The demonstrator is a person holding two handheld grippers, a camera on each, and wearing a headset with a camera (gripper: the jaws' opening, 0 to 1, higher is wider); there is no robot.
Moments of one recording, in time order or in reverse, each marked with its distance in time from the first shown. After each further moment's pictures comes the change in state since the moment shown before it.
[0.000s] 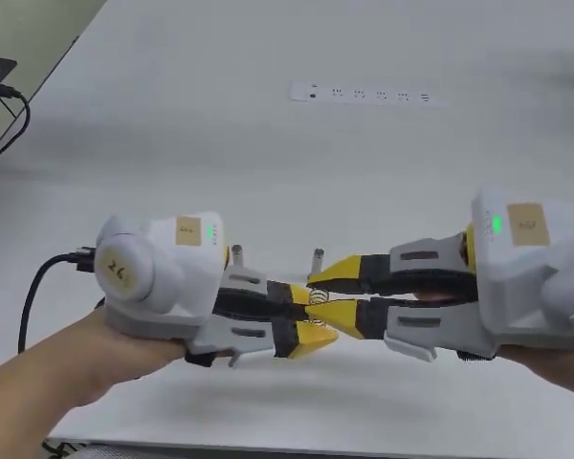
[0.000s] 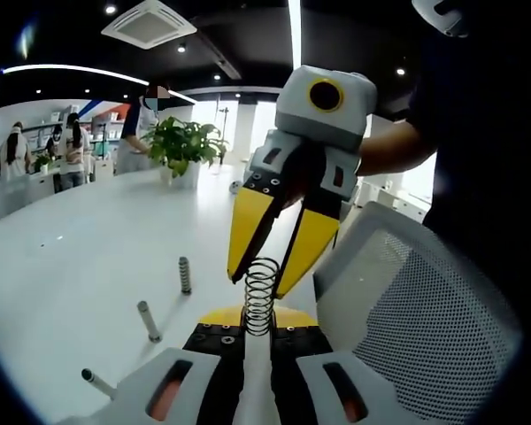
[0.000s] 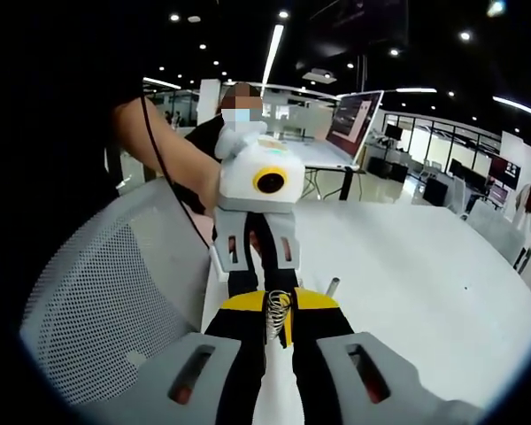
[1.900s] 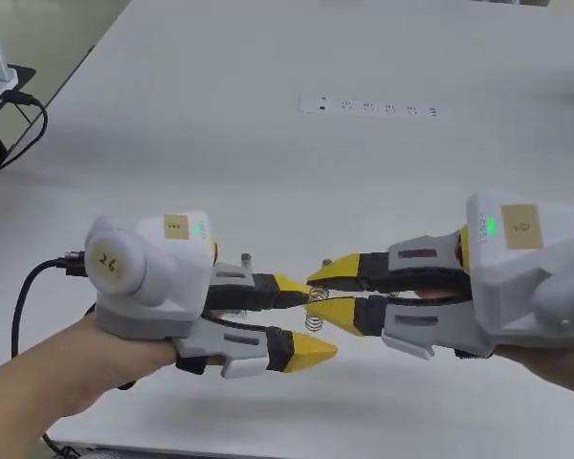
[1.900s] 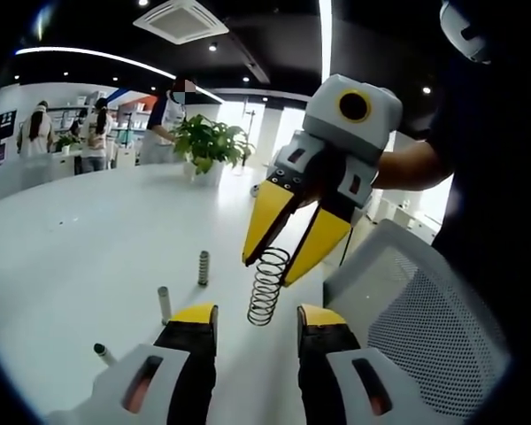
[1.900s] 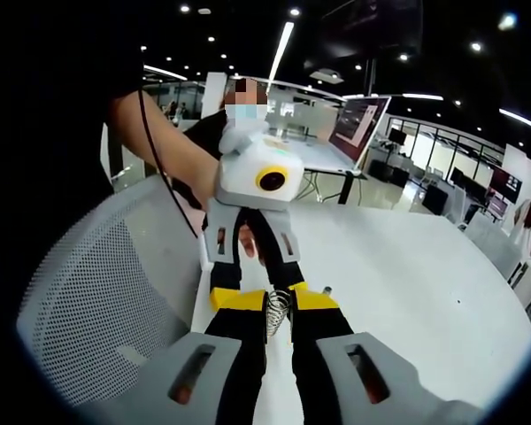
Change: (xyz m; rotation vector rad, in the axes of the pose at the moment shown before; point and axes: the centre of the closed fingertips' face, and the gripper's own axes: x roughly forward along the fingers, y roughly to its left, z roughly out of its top) left arm -0.017 0.014 0.001 -0.115 -0.022 0.089; right arm 0.005 -0.009 0.009 -0.054 0.019 -0.008
